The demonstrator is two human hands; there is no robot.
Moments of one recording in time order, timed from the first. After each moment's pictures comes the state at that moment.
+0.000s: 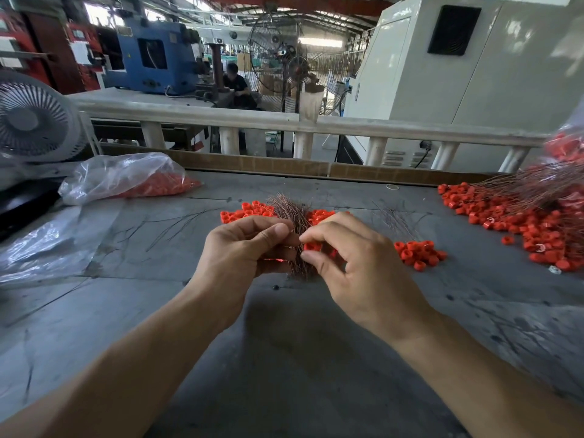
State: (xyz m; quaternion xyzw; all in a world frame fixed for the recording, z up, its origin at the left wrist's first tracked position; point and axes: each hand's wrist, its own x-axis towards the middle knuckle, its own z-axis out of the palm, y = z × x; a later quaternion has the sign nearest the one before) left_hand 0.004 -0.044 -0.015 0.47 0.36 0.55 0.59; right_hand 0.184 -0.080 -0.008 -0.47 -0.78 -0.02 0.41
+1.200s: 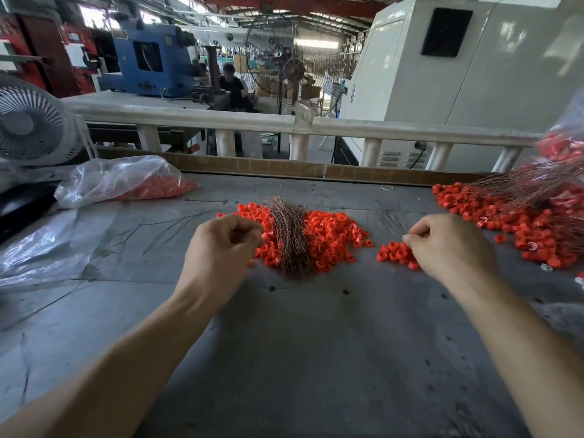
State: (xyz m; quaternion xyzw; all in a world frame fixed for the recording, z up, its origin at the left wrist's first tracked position) left_hand -0.013 -0.021 -0.029 0.62 0.52 0.51 0.30; right_hand 0.293 -0.045 -0.002 -0.83 -0.50 -0.04 0.24
